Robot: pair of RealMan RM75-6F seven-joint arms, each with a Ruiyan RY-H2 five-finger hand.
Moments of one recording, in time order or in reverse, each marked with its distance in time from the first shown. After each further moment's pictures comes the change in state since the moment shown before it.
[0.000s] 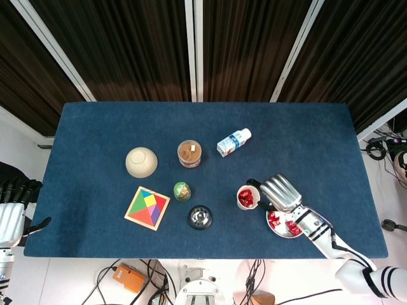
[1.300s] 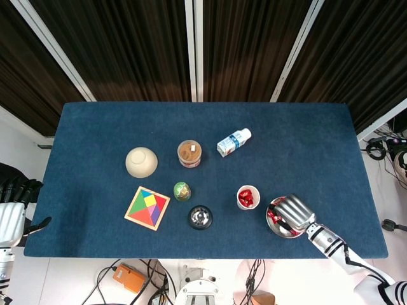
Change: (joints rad) left arm -0.003 -0.002 -0.001 -0.003 -0.002 -0.006 0.003; right arm -0.073 -0.003 -0.123 0.123 -0.087 -0.010 -0.016
